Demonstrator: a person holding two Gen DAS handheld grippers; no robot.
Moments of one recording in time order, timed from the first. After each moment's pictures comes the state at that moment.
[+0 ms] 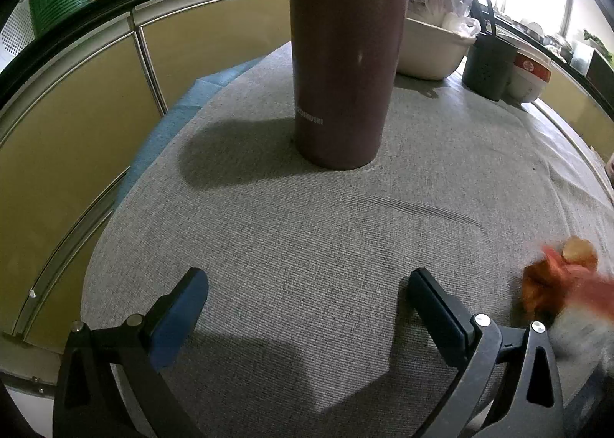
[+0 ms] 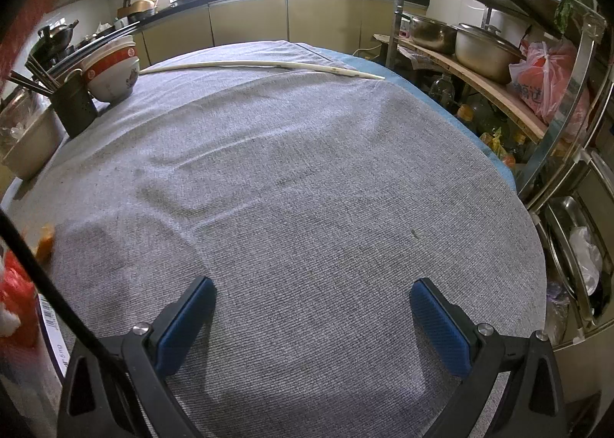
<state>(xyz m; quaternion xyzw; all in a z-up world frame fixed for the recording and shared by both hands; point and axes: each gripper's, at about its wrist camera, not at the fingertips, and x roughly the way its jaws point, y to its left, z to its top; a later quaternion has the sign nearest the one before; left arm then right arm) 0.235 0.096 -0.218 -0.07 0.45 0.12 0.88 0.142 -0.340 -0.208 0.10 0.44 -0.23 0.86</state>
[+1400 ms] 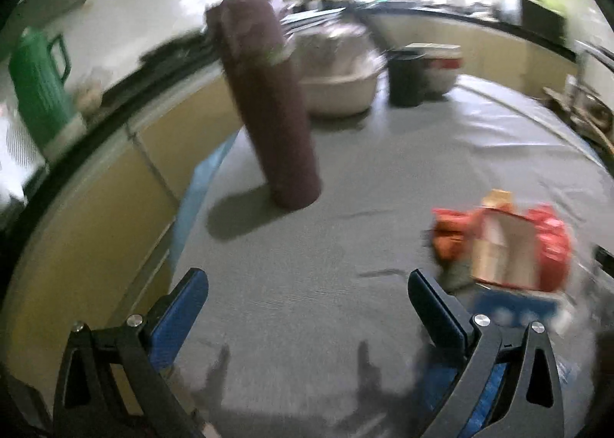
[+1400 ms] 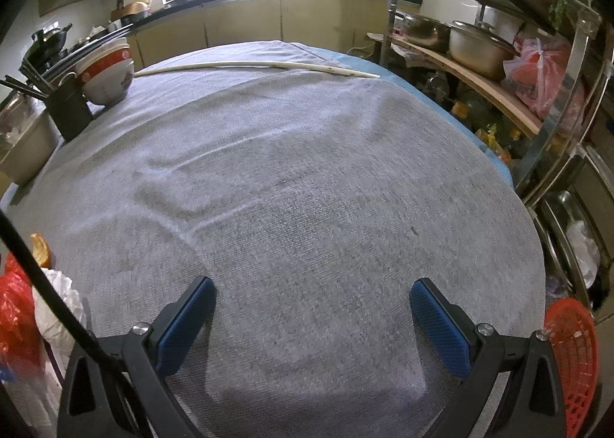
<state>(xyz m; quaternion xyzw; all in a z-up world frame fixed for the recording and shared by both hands) 0.152 0.047 -0.125 0.08 0.39 0.04 0.92 0.140 -0.336 -0.208 0.10 0.45 -0.24 0.86</state>
